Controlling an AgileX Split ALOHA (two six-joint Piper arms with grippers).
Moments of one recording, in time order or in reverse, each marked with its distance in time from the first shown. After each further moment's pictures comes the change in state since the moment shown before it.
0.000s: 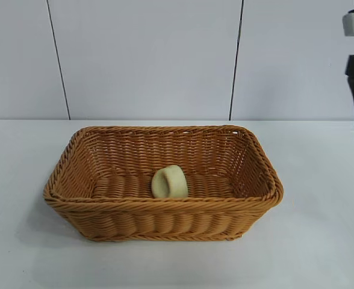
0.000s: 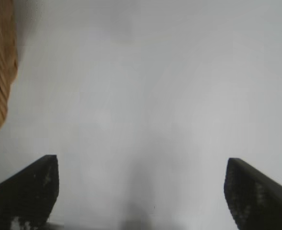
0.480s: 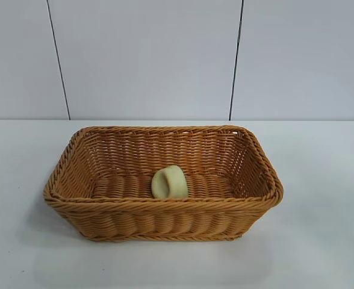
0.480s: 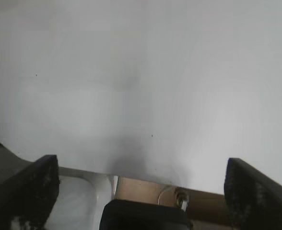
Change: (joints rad) left arm 0.000 0.000 0.000 0.000 0.000 0.000; right arm 0.002 -0.687 0.558 0.000 -0.189 -0.079
